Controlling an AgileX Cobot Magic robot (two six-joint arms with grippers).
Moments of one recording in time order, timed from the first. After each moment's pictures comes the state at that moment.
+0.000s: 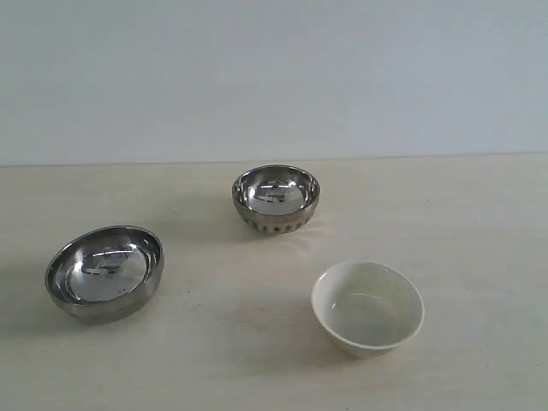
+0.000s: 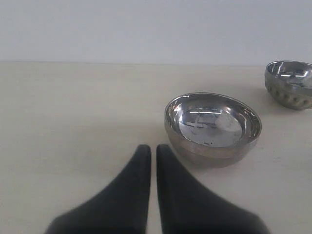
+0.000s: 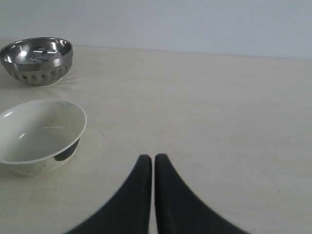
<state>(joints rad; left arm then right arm) 0.01 0.00 0.00 -0.09 0.31 0.04 0.13 0.01 0.00 0.01 0.33 -0.04</state>
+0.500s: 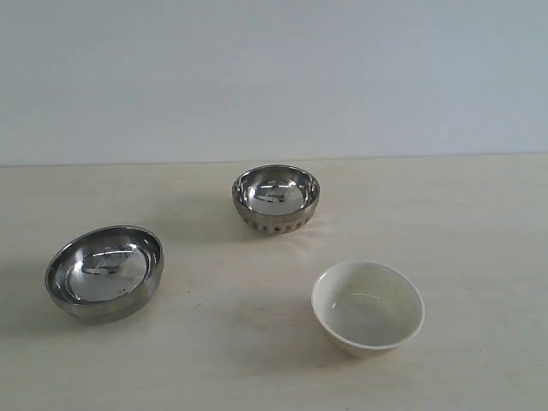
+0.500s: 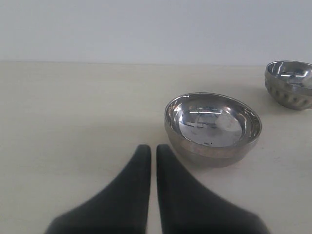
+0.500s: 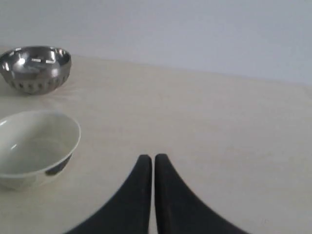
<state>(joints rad) 0.01 0.00 0.00 -0.09 0.31 0.04 0.13 0.01 0.00 -0.02 0.26 -0.10</state>
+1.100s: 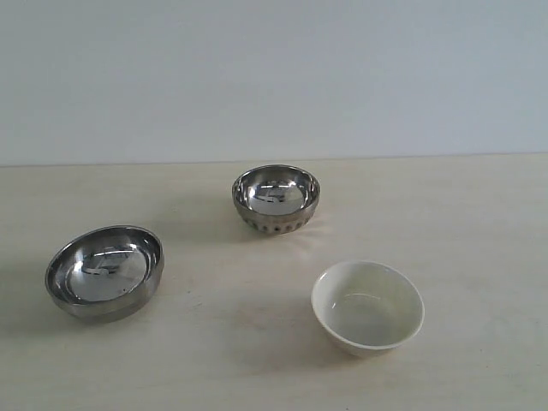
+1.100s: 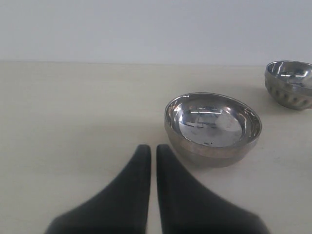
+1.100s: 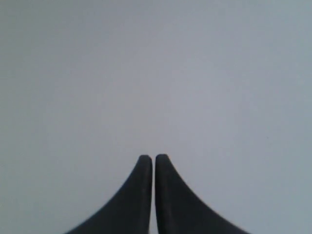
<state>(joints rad) 0.01 0.00 0.00 -0.09 0.31 0.04 0.13 0.00 -0.01 -0.03 -0.67 0.25</state>
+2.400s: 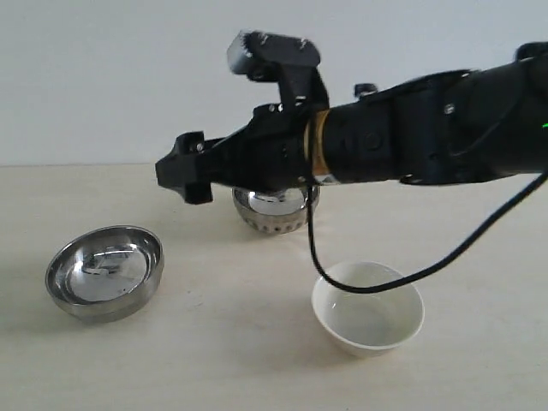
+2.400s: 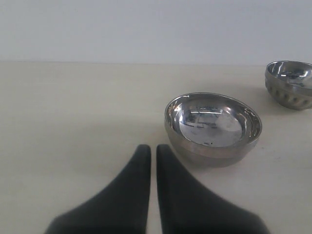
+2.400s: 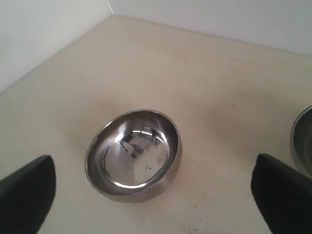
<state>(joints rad) 0.01 0.00 0.00 -0.09 0.31 0.04 0.68 1.70 -1.13 -1.34 -0.30 1.55</state>
